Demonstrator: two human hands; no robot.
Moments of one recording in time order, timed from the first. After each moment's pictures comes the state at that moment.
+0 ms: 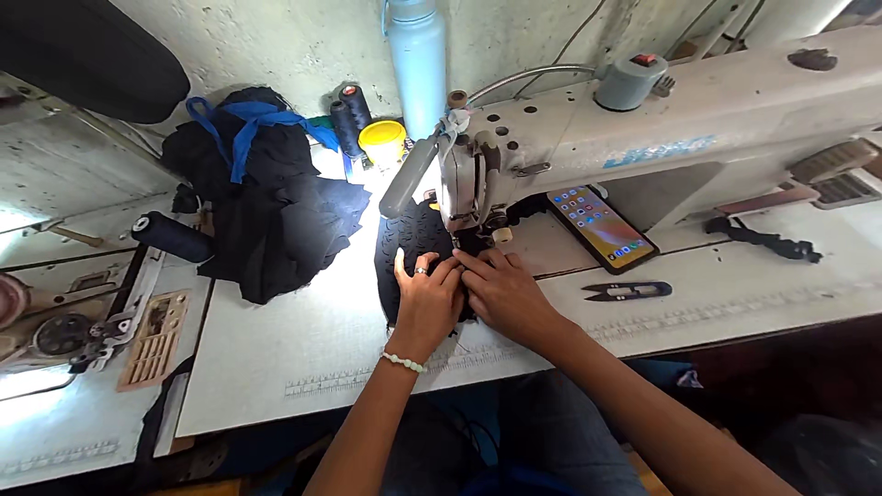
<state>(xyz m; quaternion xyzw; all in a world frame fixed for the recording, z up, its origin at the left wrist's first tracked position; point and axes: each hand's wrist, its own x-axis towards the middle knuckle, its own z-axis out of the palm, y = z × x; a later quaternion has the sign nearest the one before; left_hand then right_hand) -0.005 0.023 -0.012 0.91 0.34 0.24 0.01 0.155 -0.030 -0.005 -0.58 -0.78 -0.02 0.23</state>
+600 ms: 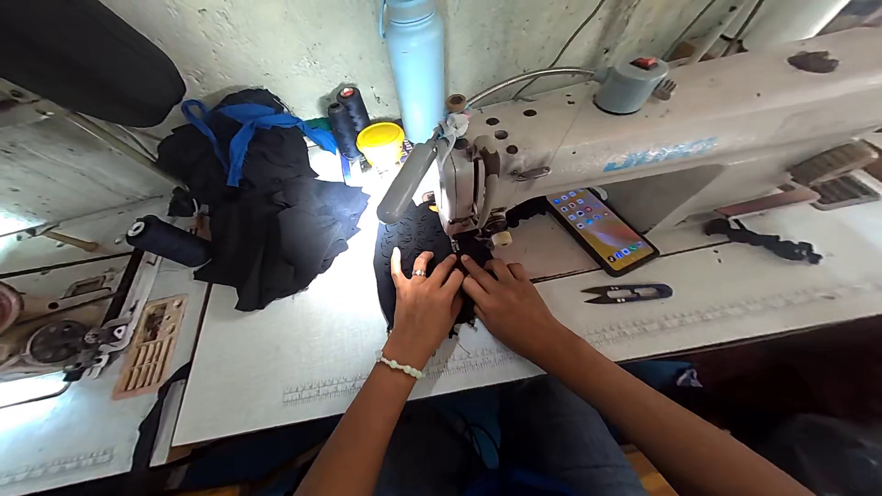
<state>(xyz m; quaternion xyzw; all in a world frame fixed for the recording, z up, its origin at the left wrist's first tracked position) -0.005 0.027 -0.010 0.91 0.34 0.22 -0.03 0.153 -0.038 -0.017 -0.59 -0.77 -0.10 0.21</state>
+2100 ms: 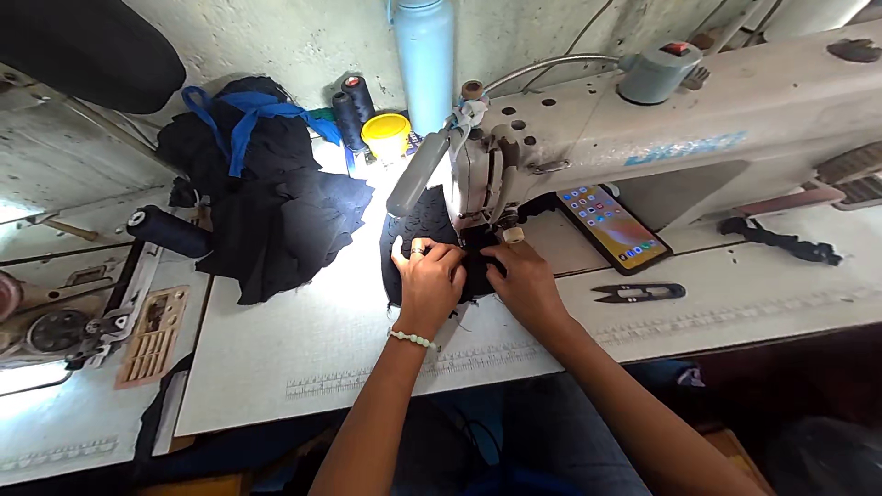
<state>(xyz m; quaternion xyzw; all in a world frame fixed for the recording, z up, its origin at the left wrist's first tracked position) 0.006 0.046 -0.013 0.87 0.39 0.29 0.05 0.156 -0.022 -0.009 -0.69 -0.62 0.05 0.38</state>
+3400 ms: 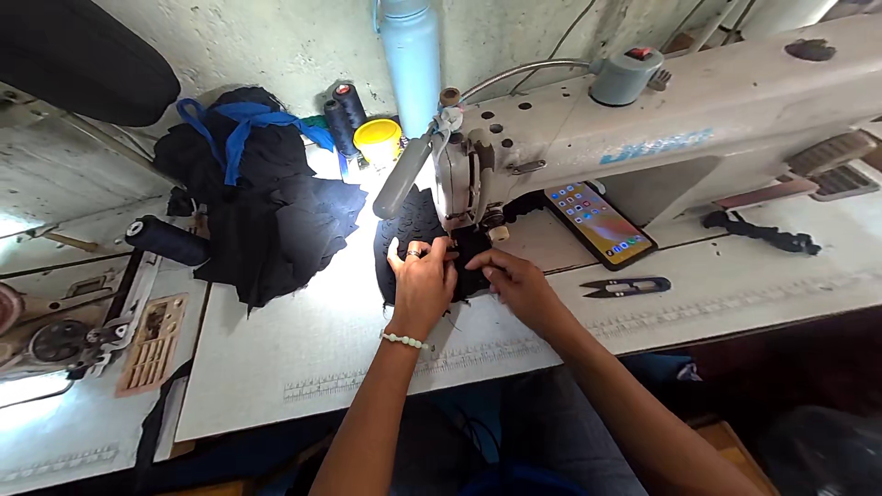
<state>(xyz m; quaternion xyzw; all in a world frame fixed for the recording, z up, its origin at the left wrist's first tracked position) 0.007 0.044 -0.004 0.87 0.39 0.28 0.07 0.170 -0.039 0.012 -0.64 -0.54 0.36 0.41</state>
